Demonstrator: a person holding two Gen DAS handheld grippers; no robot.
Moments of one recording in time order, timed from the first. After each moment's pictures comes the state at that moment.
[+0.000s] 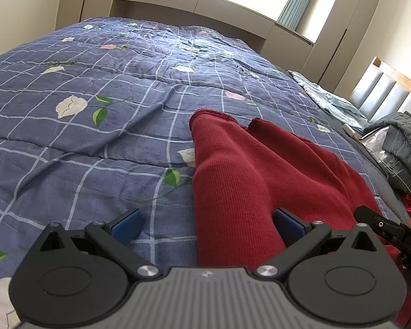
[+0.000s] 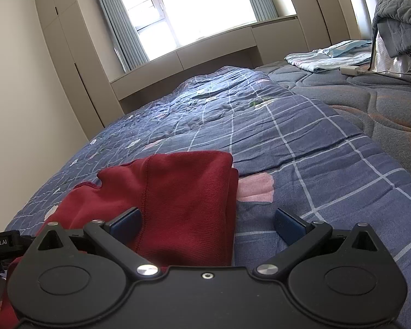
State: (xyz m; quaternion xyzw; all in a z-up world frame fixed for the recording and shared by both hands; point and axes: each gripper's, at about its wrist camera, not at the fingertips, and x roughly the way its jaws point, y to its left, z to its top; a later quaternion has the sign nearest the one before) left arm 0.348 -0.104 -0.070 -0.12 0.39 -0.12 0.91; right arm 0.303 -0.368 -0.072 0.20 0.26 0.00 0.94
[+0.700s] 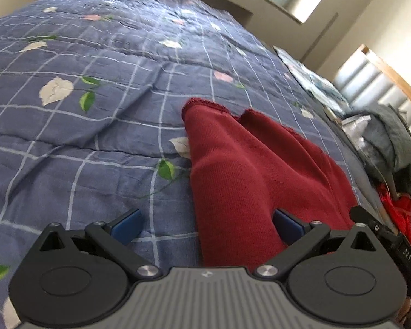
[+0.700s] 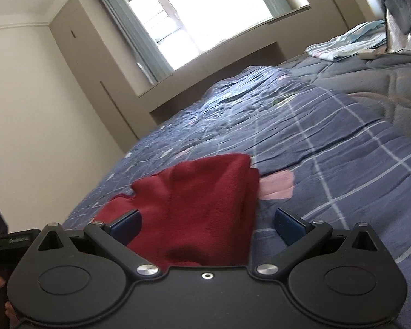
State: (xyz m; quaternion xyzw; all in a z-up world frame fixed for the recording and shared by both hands) left arm 0.373 -0.083 -0.060 -0.14 0.46 -0.19 0.86; right arm 0.296 -0.386 -0.075 0.26 0.24 0.07 0.93
